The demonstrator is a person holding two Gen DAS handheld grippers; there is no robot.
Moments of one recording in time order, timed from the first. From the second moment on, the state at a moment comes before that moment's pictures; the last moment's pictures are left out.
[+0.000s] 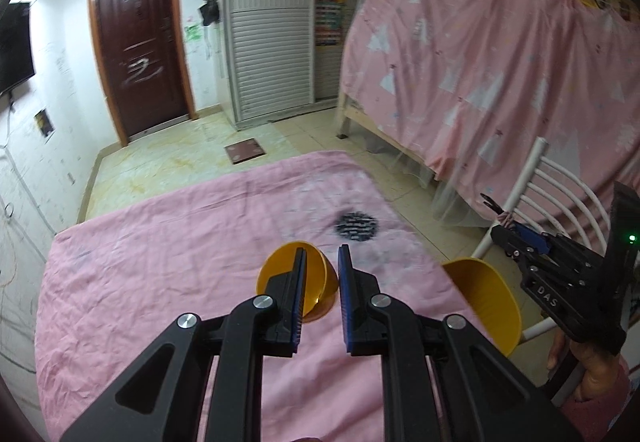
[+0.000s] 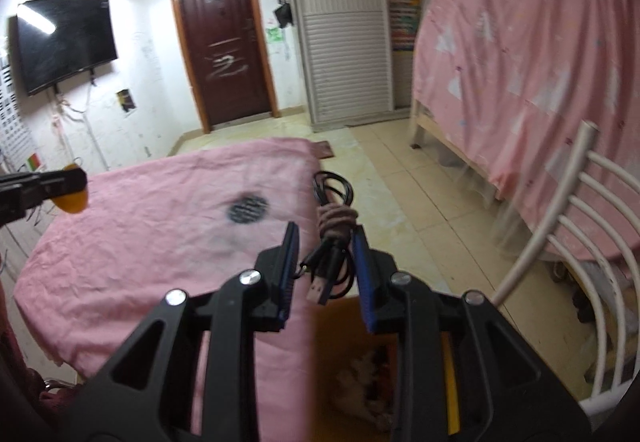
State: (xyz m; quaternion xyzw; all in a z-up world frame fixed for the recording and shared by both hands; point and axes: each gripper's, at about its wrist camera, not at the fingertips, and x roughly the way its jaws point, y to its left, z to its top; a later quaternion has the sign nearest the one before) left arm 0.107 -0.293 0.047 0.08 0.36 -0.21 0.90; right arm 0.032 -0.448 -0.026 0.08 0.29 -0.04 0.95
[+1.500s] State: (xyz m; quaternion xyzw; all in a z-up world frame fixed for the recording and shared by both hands) left arm 0.090 -0.402 0.026 0.00 0.37 -0.42 0.83; right arm -0.015 -0.533 -0.043 0.19 0.24 -0.10 0.95
